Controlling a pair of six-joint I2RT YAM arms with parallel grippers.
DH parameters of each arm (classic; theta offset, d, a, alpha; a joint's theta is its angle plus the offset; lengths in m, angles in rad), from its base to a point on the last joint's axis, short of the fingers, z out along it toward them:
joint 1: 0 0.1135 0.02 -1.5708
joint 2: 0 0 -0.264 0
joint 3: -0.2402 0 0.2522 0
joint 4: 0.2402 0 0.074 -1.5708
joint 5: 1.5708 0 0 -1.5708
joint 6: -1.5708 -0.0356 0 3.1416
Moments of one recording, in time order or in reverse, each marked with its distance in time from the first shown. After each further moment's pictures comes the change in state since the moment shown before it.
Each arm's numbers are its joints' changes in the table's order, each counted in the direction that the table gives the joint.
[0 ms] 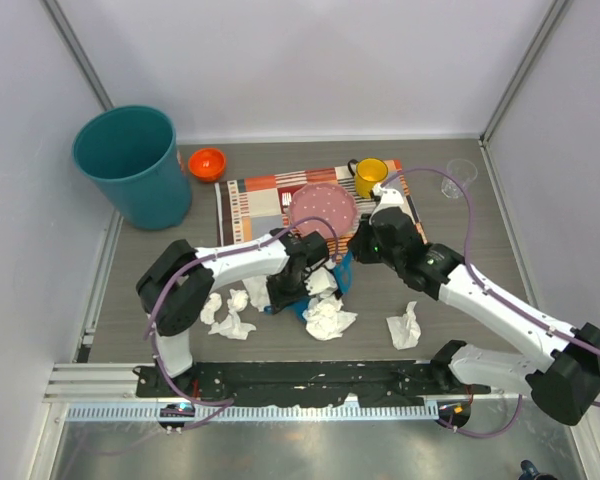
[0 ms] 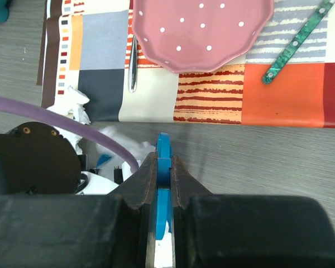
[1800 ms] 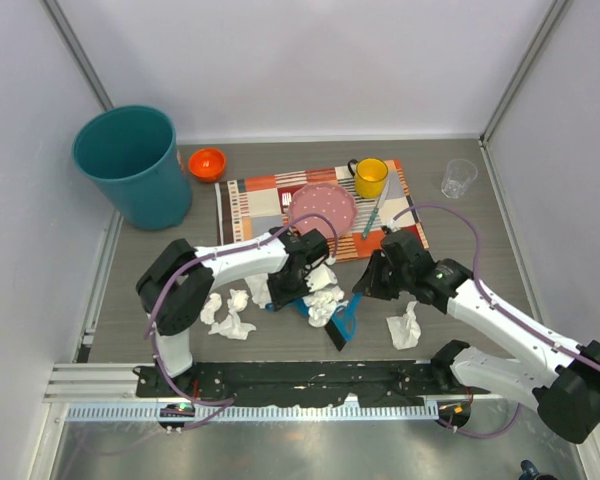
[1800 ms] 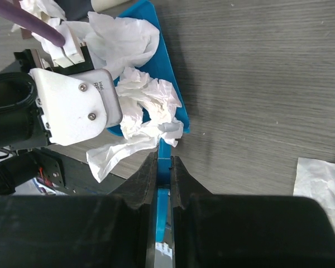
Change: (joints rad) left arm 0.004 0.002 -0.006 -0.031 -0.010 0.019; right arm -0.052 -0.108 0.148 0.243 -0.290 -0.283
